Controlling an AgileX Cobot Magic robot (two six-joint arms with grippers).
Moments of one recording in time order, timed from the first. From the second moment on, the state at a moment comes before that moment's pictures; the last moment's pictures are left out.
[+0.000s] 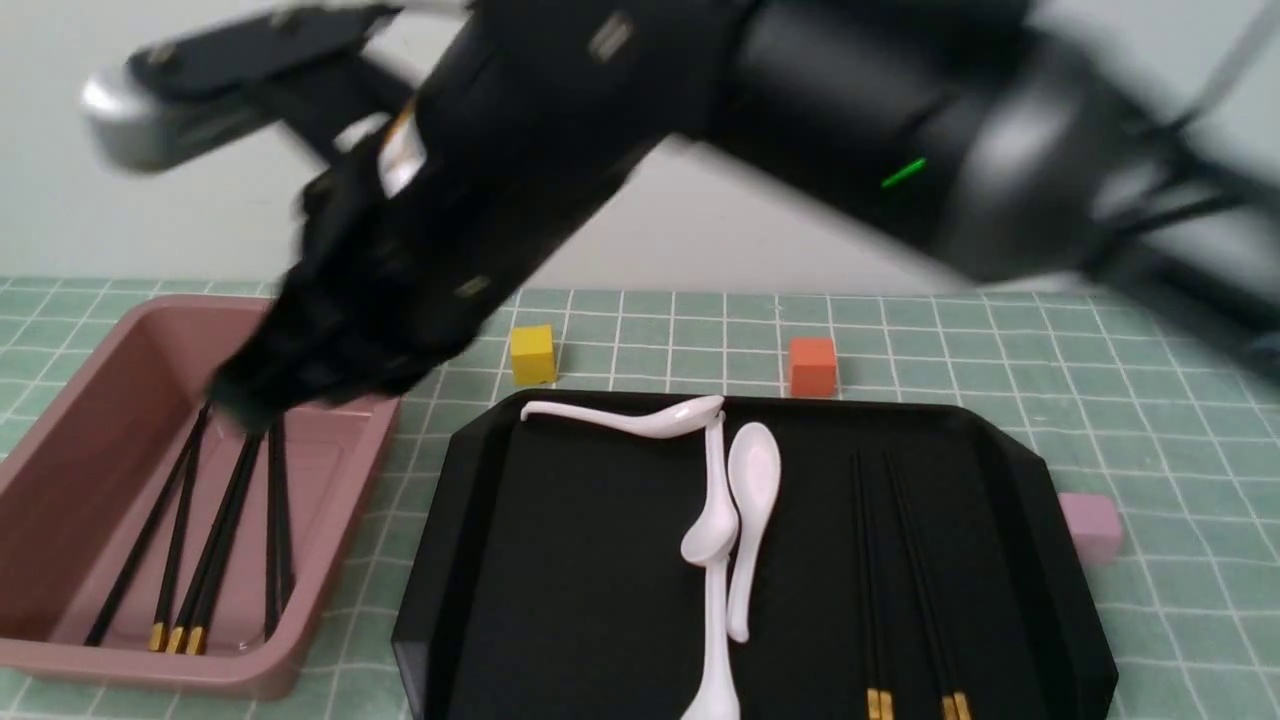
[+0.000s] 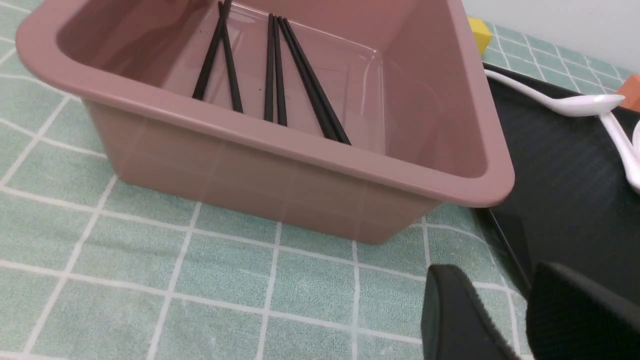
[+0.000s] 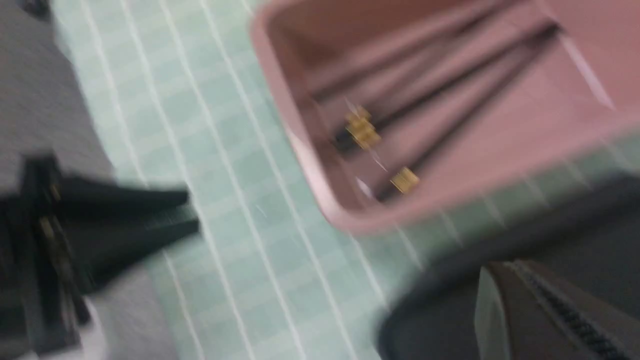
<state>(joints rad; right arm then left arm) 0.94 1.88 -2.12 0.13 1.17 -0.04 -0.12 -0.01 0.03 -0.05 0.38 -0.31</state>
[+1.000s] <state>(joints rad) 0.94 0.66 -0.57 -0.22 0.48 0.29 -0.12 -0.01 0.03 -0.05 0.38 -0.31</state>
